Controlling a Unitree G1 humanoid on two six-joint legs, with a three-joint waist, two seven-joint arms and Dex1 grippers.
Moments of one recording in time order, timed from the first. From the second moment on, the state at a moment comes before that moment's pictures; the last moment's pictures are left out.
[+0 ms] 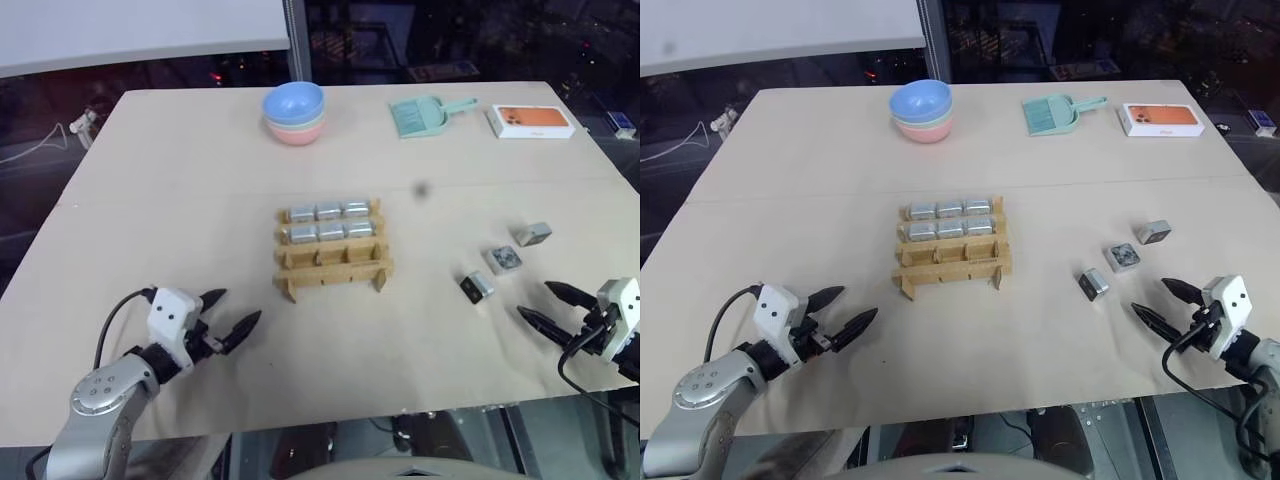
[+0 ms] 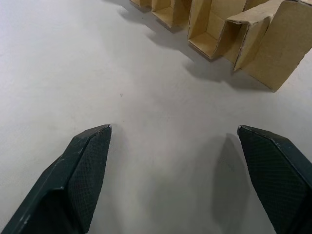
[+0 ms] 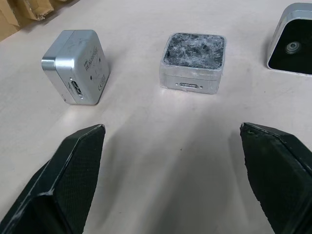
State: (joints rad) left arm 0.32 0.58 0.31 -0.29 -0.39 0.25 -0.73; right arm 0.17 -0.66 -0.37 0.10 0.50 0.08 1.04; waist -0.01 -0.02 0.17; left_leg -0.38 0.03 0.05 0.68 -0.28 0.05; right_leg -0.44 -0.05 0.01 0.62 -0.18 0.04
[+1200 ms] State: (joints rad) left arm 0.36 0.62 0.35 -0.35 -0.45 0.28 -0.78; right arm 0.10 -0.72 -0.37 0.15 0.44 0.10 1.01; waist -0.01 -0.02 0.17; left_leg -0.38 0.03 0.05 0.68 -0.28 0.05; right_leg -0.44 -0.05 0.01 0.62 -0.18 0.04
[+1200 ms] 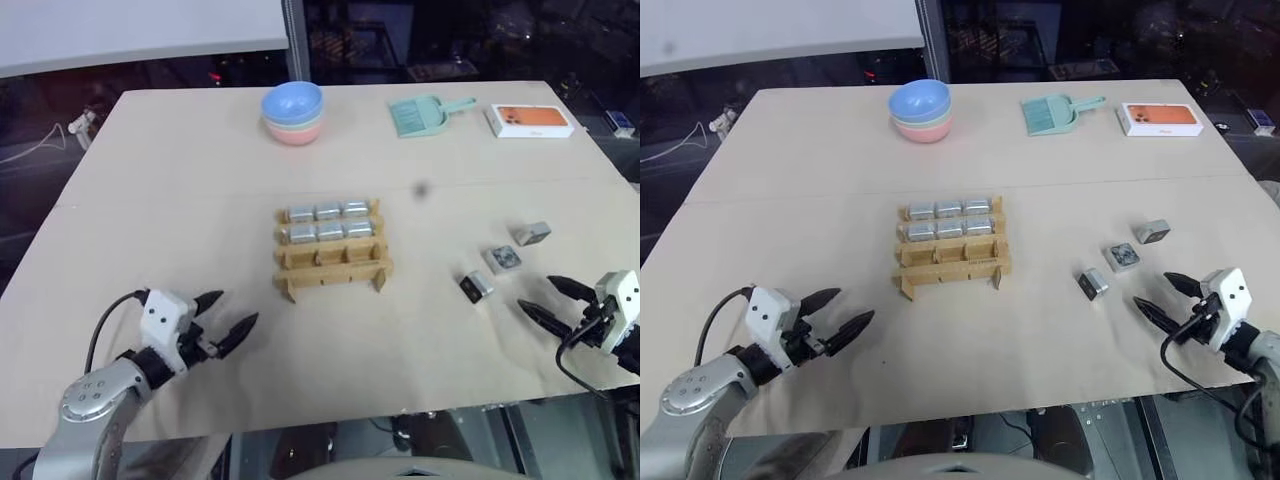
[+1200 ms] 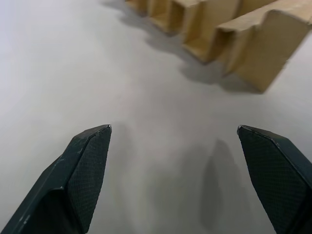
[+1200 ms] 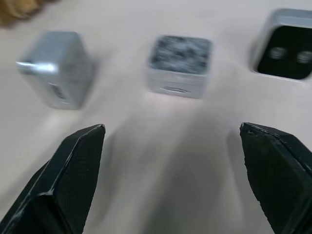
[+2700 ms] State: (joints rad) left arm 0.14 0.96 0.55 -0.65 -0.93 0.55 -1.08; right arm -1.14 -0.86 0.32 1.32 -0.42 -0.62 1.25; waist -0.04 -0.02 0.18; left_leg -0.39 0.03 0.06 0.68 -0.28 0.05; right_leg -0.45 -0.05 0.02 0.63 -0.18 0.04
